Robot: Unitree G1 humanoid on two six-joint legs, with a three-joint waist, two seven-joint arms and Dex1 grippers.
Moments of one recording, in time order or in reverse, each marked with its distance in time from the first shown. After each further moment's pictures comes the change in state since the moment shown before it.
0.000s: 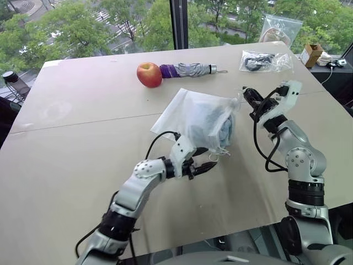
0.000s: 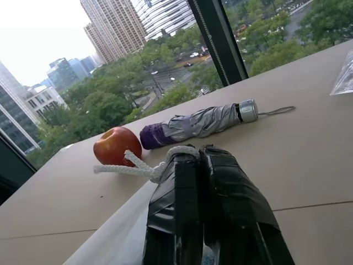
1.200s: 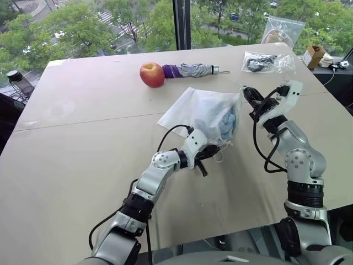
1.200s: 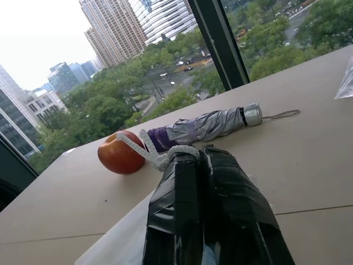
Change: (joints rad) left arm -0.212 -0.208 -0.075 0.378 0.209 -0.198 0.103; right arm 0.009 0.015 0.000 -0.029 0.000 -0.002 -0.025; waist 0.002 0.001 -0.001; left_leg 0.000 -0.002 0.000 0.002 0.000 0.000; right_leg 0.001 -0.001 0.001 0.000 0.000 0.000
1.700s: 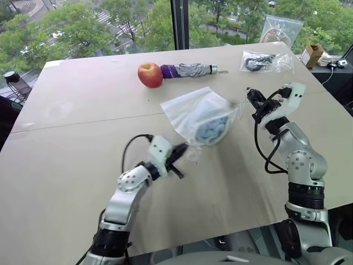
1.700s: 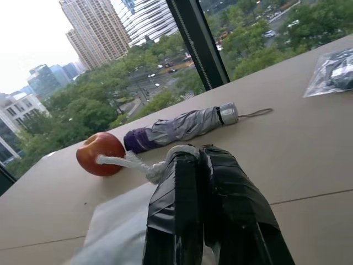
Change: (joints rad) left arm 0.356 0.060 0.304 -0.370 0.016 -0.019 0.286; right arm 0.024 0.006 -0.017 0.006 -0.037 -0.023 -0.042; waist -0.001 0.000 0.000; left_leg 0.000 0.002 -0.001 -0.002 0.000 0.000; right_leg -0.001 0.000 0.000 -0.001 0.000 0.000
